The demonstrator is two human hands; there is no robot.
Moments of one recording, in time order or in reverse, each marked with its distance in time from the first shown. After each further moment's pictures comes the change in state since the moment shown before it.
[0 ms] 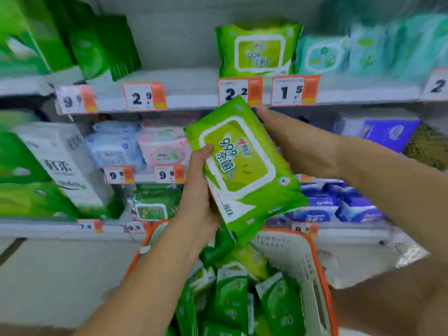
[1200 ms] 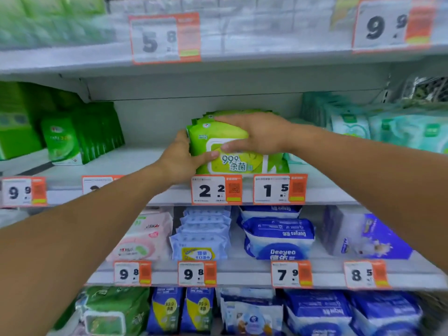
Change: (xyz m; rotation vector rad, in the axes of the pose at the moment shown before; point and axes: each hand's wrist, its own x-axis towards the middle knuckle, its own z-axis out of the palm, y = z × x) left_hand 0.224 0.154 0.065 1.310 0.137 0.566; right_hand 0.162 -0.147 -0.128 -1.471 0.298 -0.573
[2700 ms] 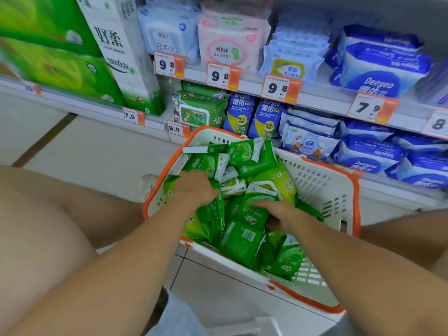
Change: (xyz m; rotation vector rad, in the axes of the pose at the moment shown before) left_hand -0.408 -0.235 0.016 0.812 -0.469 -0.690; right_hand -0.325 -0.262 0.372 1.319 -0.783 1.361
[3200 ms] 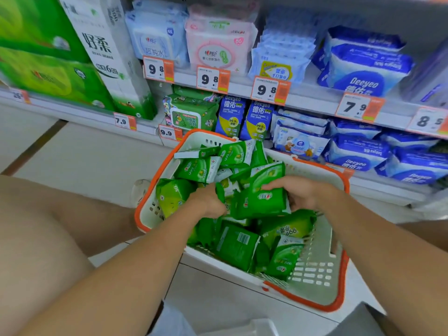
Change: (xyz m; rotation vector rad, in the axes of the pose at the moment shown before) left_hand -0.021 0.034 0.008 -0.376 -0.356 -0.030; right_hand -0.075 -0.069 -0.048 -0.335 -0.206 -0.135
